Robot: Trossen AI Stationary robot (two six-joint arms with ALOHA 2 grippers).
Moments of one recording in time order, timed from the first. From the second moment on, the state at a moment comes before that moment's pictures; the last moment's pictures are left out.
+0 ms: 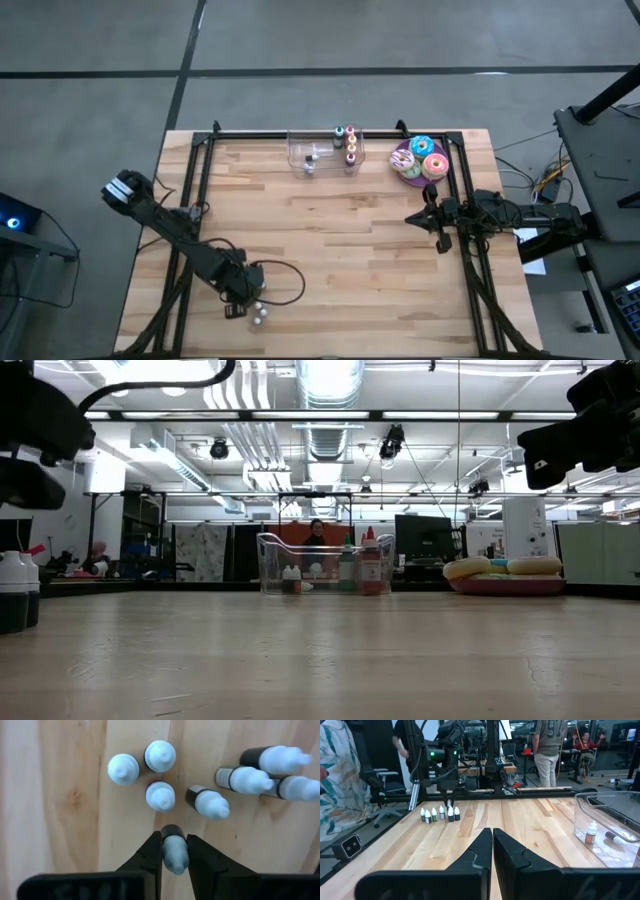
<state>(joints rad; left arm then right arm) -0.67 1.49 0.89 -0.74 0.07 -0.84 0.01 0.02 0.02 0.01 -0.10 0.10</state>
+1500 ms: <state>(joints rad) 0.24 1.51 1.55 -1.14 -0.02 0.01 0.01 0.02 0.02 0.01 -0.10 0.10</state>
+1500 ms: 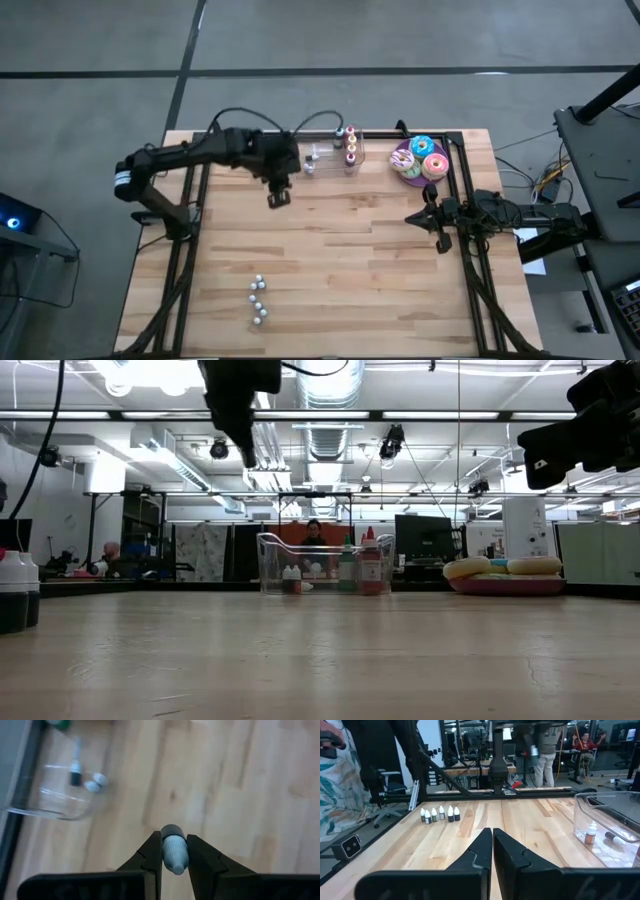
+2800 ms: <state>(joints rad) 0.62 2.08 1.93 -1.12 -0.02 0.10 0.01 0.02 0.02 0.01 -0.10 0.10</state>
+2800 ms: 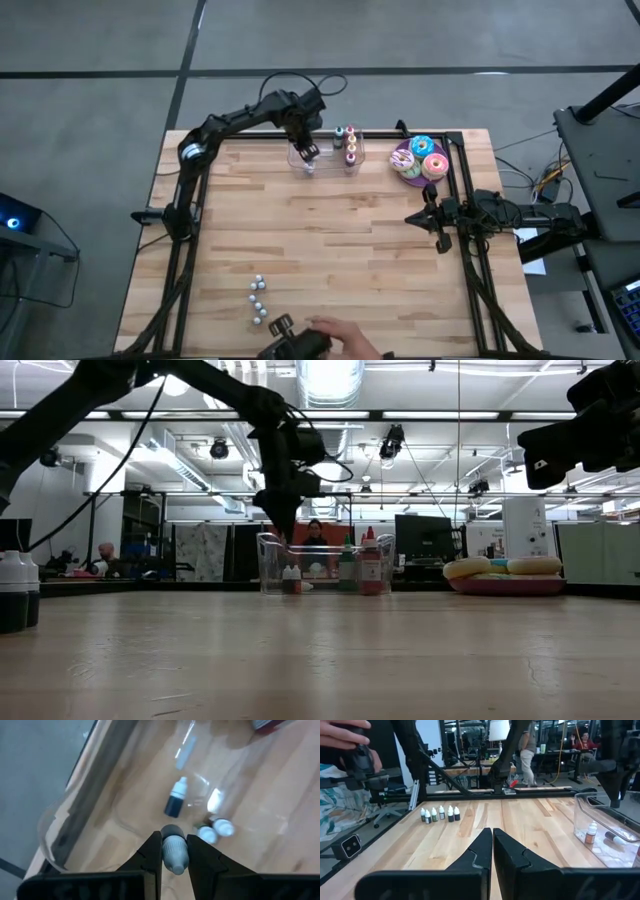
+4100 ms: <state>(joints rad) 0.67 2.23 1.92 -1.02 -0.02 0.16 0.01 0.02 0.02 0.01 -0.10 0.10</state>
